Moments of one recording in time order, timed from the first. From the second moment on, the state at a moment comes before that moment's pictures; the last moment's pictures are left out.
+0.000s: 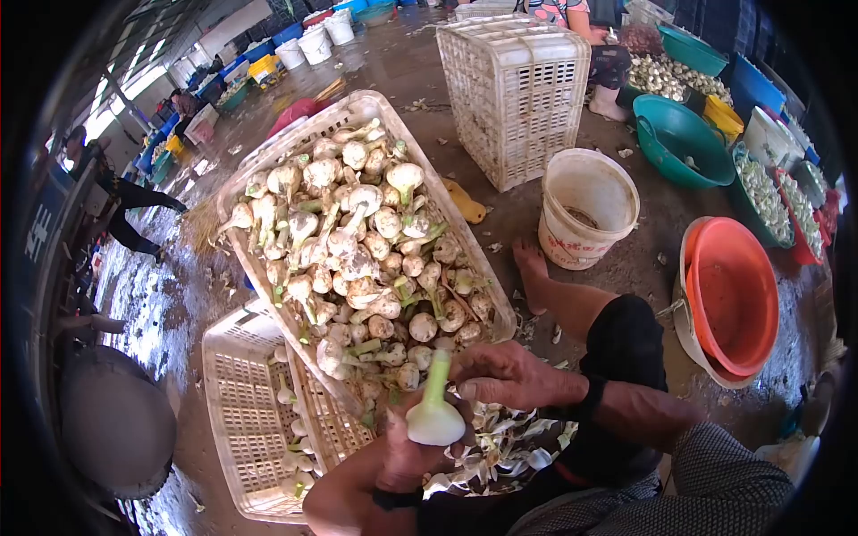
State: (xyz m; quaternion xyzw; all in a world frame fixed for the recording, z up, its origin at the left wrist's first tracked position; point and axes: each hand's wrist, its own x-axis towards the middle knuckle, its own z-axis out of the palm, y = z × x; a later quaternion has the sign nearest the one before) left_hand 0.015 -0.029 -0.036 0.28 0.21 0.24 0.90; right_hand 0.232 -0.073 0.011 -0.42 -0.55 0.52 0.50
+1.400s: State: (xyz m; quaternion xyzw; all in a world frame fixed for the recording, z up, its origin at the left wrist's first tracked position) left_hand 0.017 -0.023 -0.003 0.35 0.20 0.27 0.87; right_hand 0.233 -0.069 -0.004 -0.48 -0.26 0.57 0.61
